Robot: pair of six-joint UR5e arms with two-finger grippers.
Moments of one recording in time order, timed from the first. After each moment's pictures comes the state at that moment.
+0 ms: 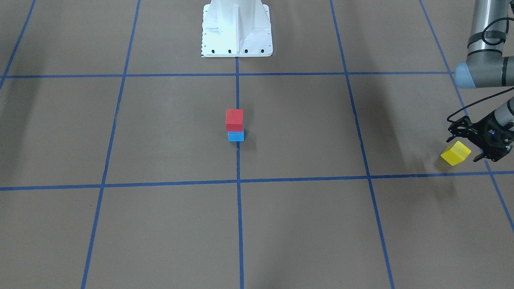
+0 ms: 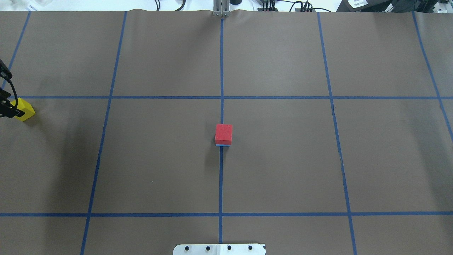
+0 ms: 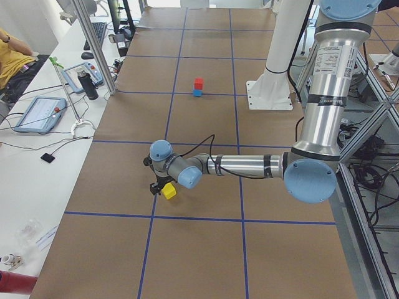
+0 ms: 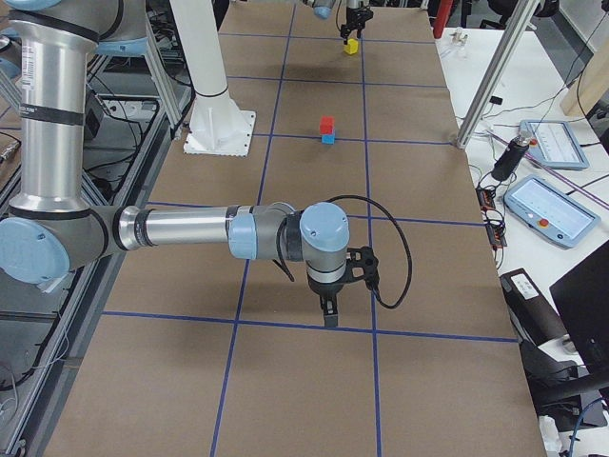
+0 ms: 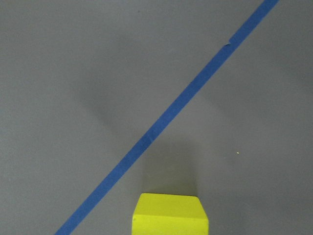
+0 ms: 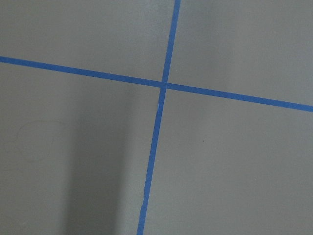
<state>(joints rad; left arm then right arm) -1.16 -1.68 -1.35 -2.16 -2.26 0.19 1.63 -1.70 1.79 -1.62 2.33 -0.16</state>
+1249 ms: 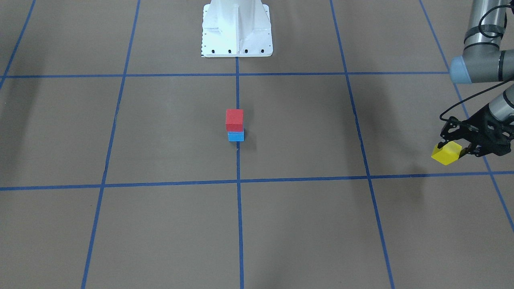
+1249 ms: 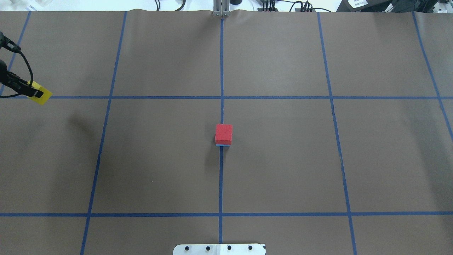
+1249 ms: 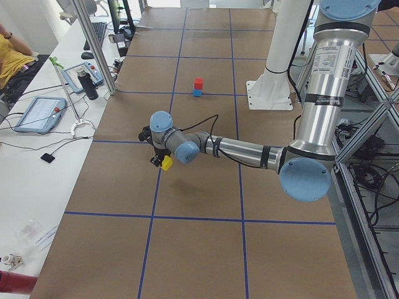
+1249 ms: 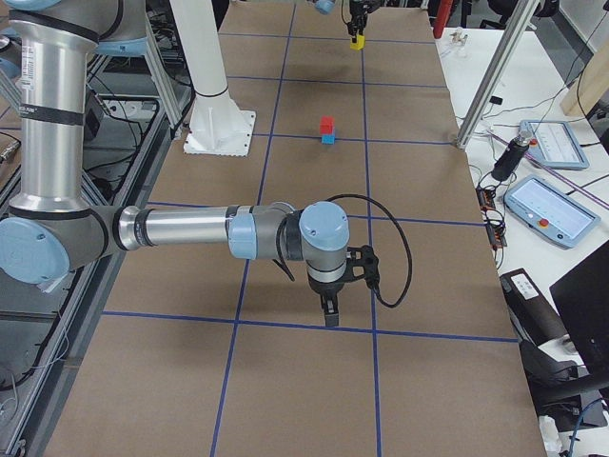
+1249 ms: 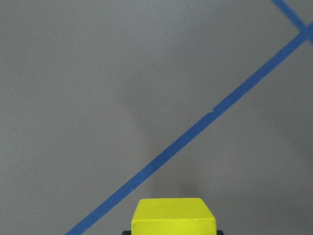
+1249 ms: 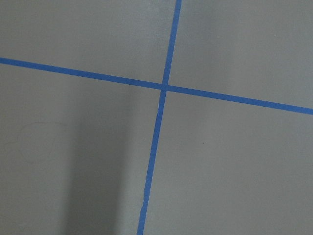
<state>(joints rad) -1.15 -1.74 -1.65 -1.96 -2.30 -0.20 1.63 -1.70 1.79 -1.61 2.33 -0.16</state>
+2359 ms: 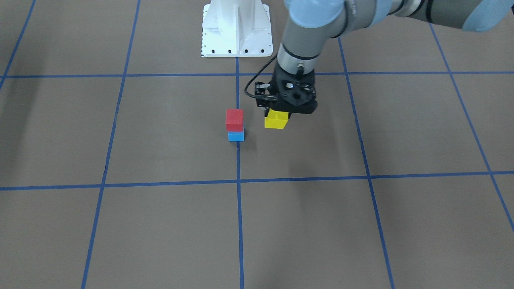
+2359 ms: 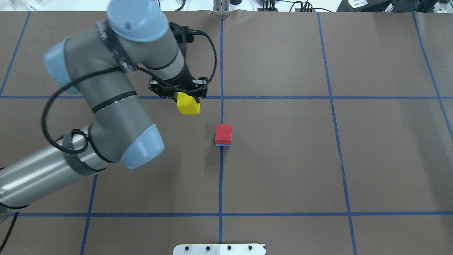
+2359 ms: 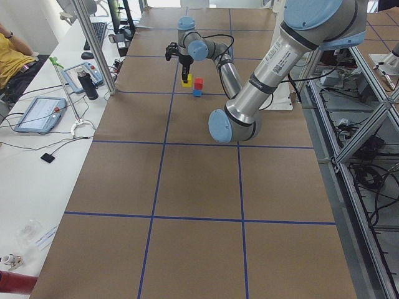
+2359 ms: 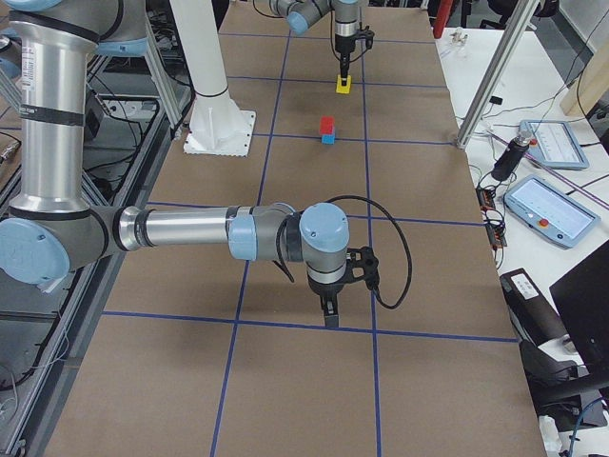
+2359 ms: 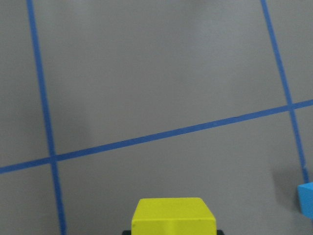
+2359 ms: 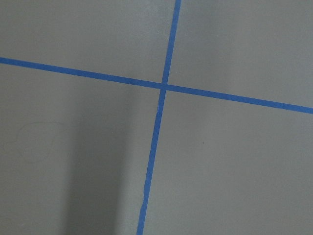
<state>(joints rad) -0.66 -2.41 -1.71 -1.41 -1.99 -1.09 1.63 -1.70 1.79 -1.61 2.33 -0.16</state>
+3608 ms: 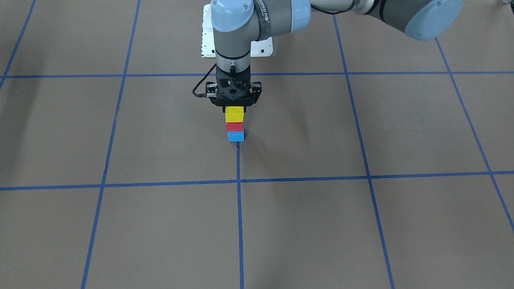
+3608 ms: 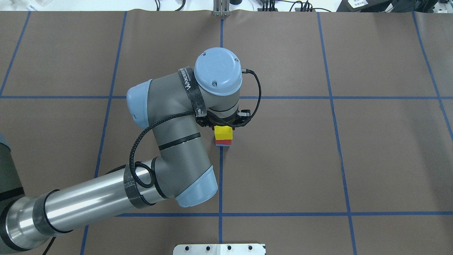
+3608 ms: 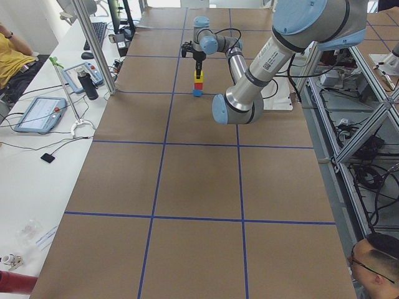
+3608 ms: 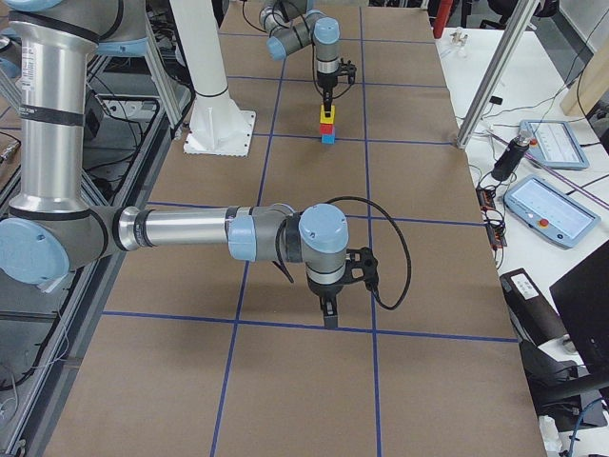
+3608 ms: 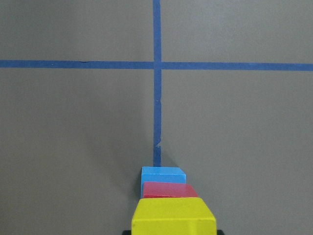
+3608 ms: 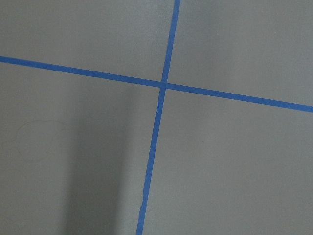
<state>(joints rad) -0.50 -2.52 -1.58 -1.41 -1.85 -1.22 1.63 -1.70 1.79 -1.61 2.33 -0.16</state>
